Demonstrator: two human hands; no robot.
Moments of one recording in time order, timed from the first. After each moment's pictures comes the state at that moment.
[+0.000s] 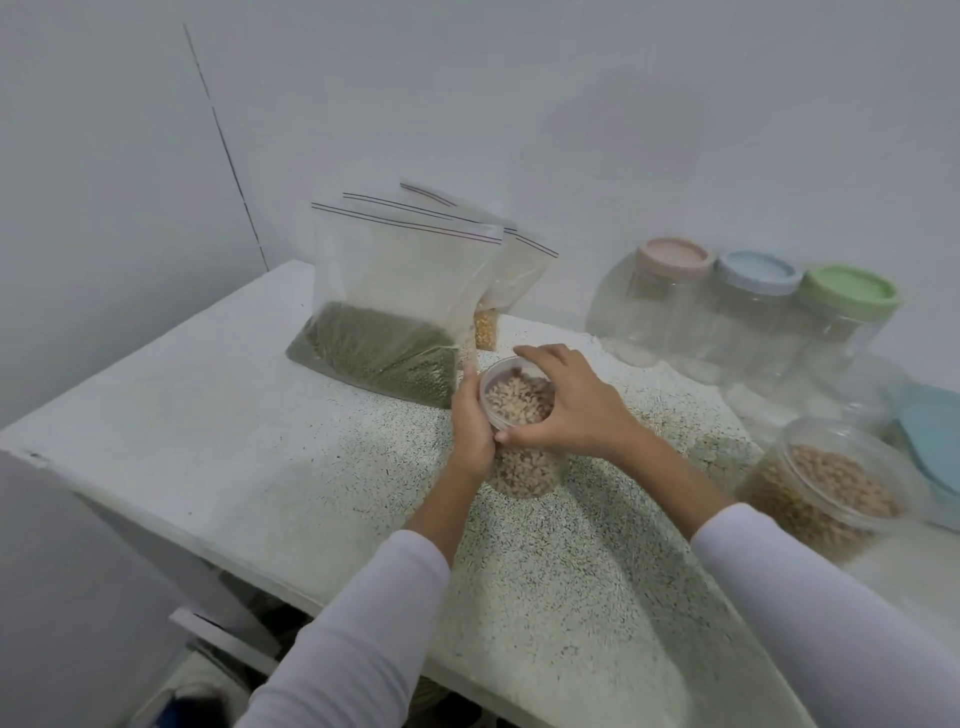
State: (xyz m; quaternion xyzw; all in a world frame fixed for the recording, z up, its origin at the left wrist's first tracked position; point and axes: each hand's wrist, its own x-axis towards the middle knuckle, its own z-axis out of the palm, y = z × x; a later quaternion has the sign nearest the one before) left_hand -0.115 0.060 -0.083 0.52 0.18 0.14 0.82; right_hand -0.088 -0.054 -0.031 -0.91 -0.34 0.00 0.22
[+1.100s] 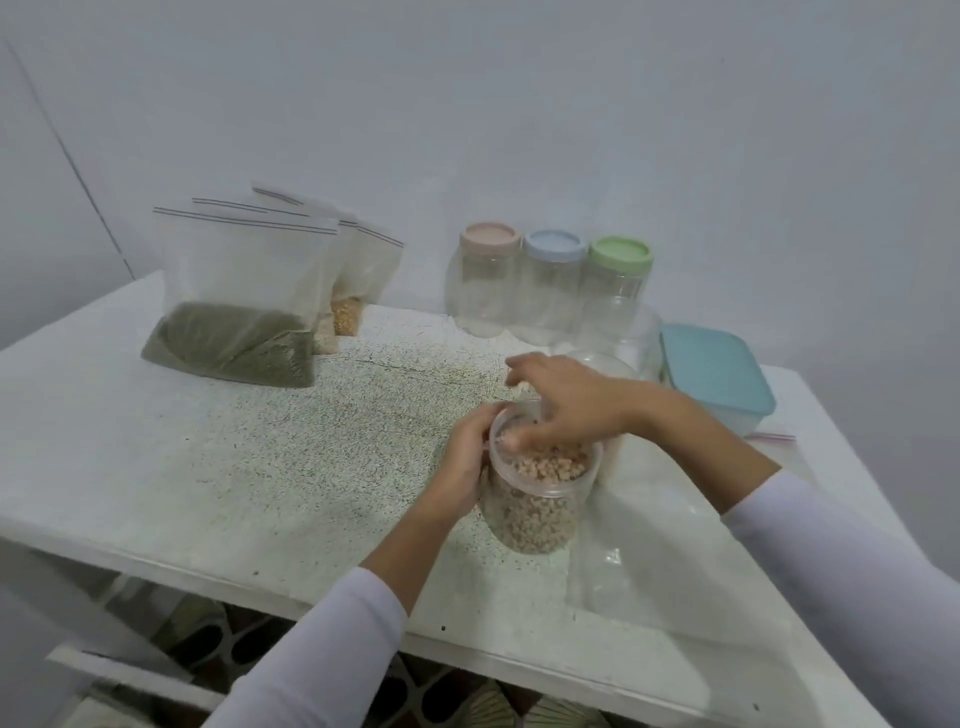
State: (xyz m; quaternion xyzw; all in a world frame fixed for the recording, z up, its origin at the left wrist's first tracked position) left_hand -0.179 -0.120 -0.076 0.64 0.11 -0.02 0.76; right_hand -0.146 -0.248 0.022 -0.92 -0.36 0.13 0.08
